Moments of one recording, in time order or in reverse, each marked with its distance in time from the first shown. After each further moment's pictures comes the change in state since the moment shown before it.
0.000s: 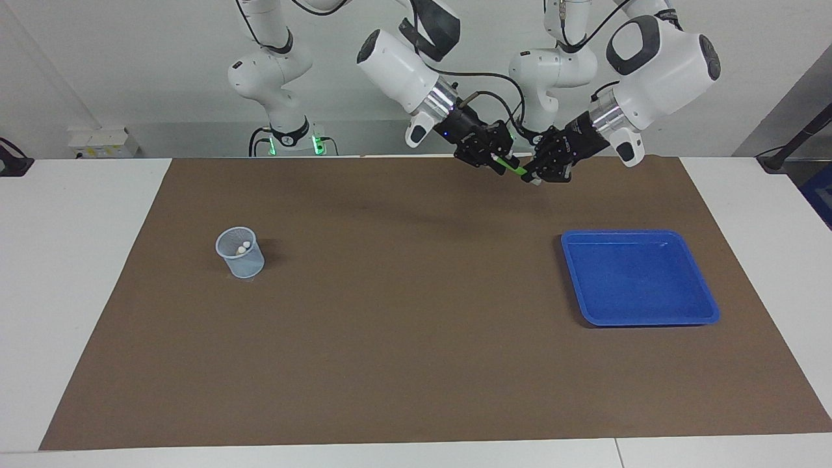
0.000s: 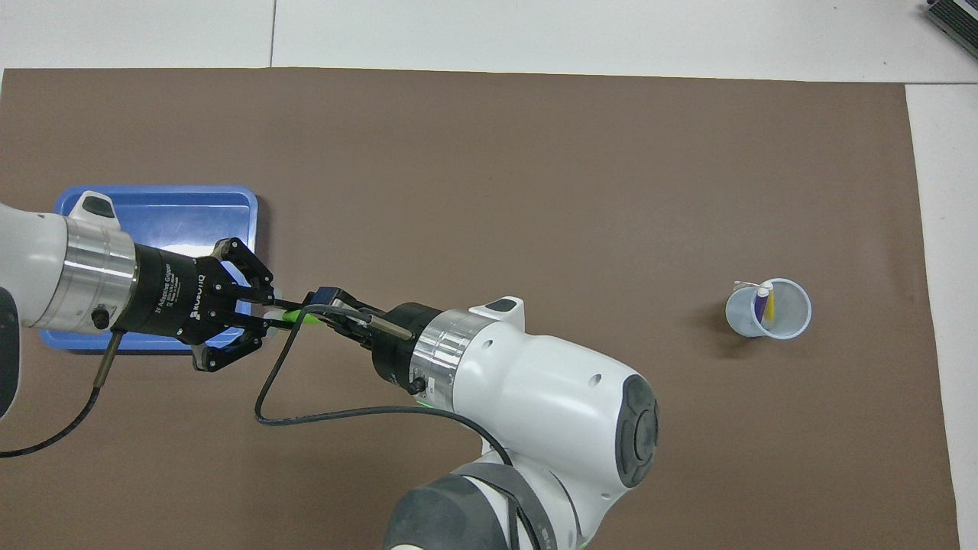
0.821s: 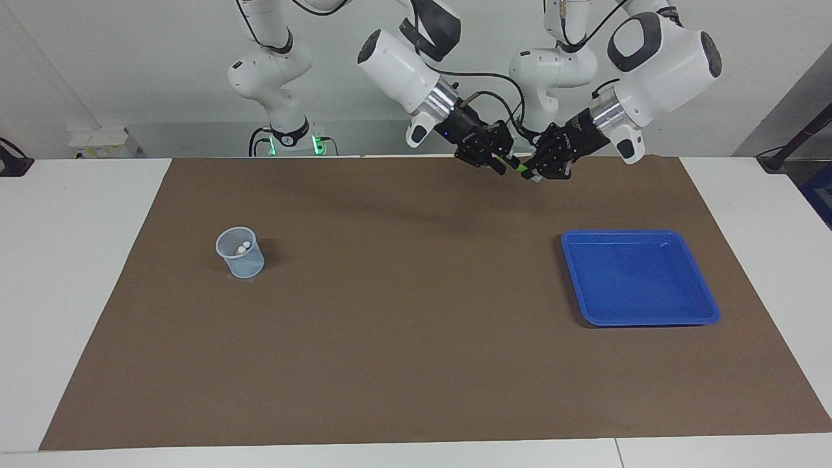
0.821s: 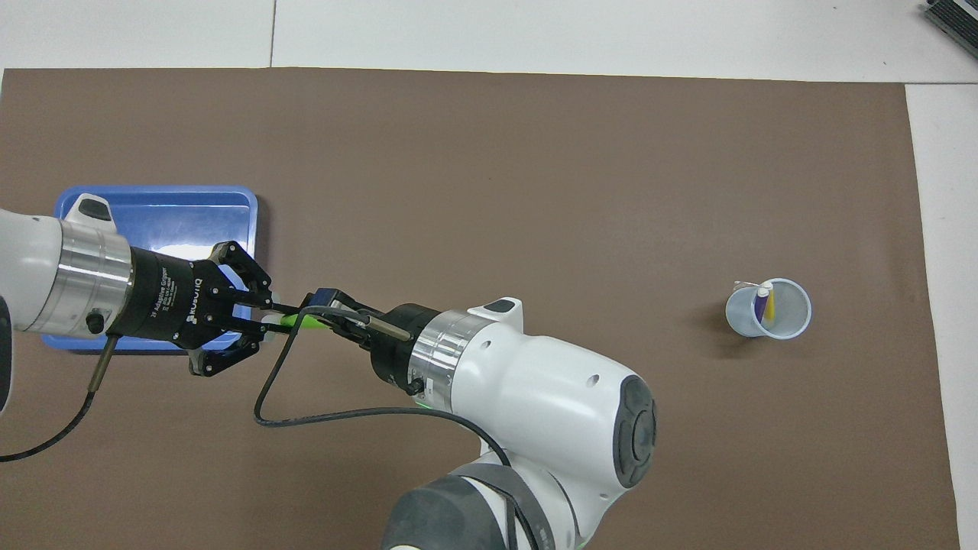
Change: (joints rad) left arm 0.000 -0.010 0.003 0.000 -0.001 -0.015 0.000; right arm 0.001 0.002 0.001 0.000 0.000 0.000 0.000
